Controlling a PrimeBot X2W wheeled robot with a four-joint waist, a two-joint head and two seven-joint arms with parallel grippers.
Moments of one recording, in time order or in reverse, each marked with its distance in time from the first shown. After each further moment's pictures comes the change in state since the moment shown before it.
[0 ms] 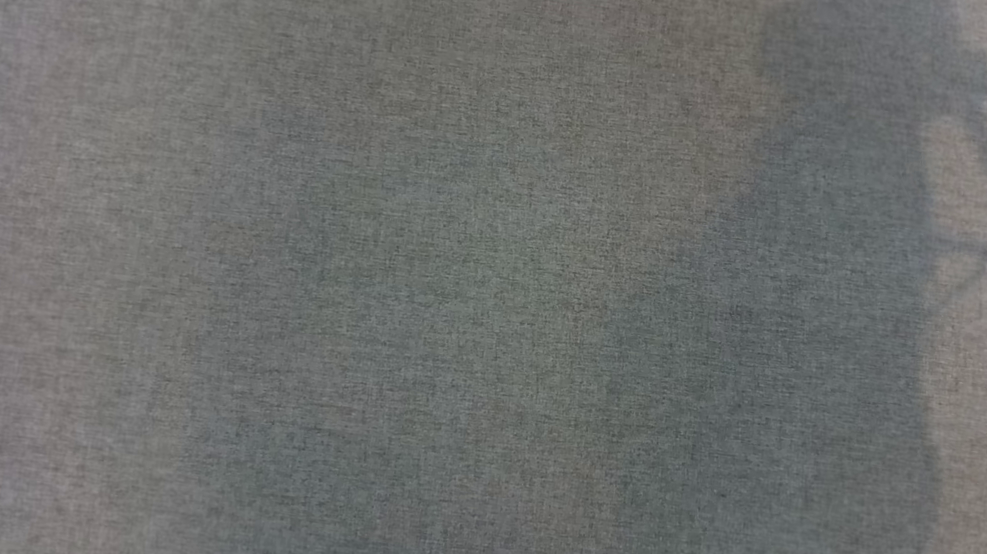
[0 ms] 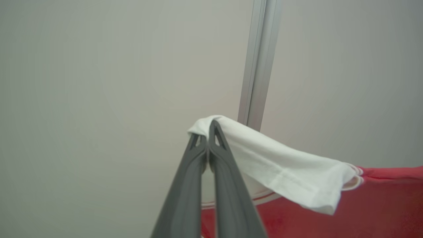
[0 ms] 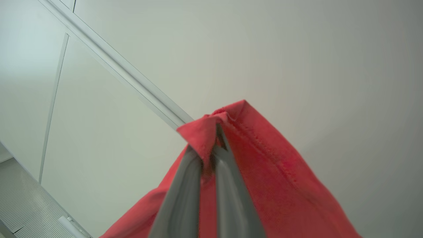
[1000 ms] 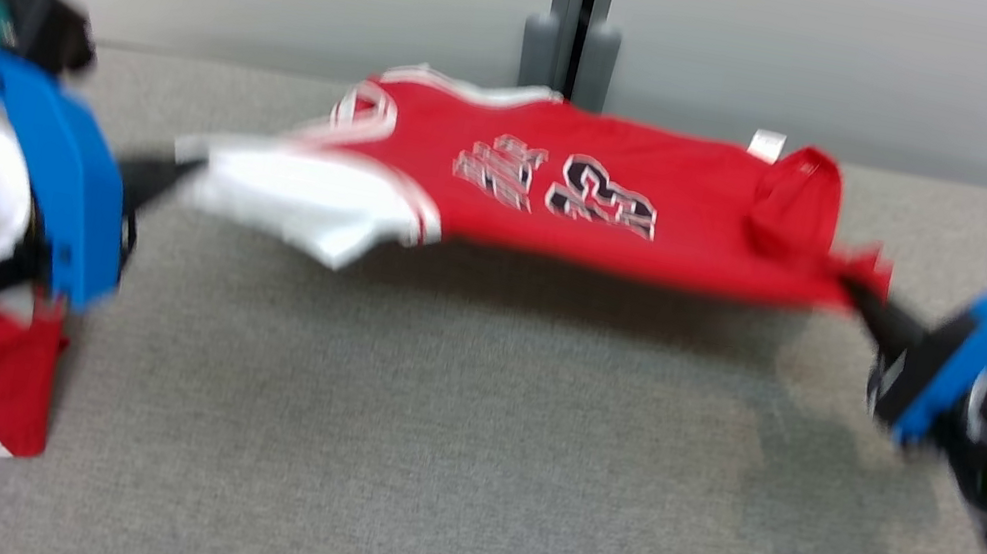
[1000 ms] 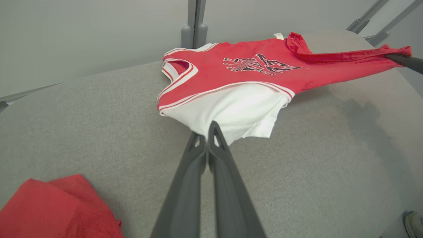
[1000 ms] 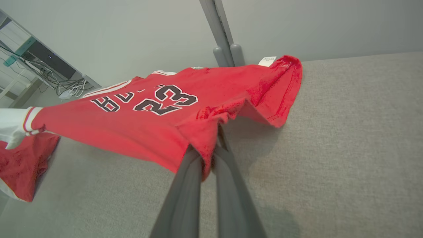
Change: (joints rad) left arm 0.816 0.384 -0.503 -0.507 -0.540 0.007 0.399; right arm 0.789 -0.271 0.544 -0.155 -0.058 0.000 0.274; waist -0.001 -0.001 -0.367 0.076
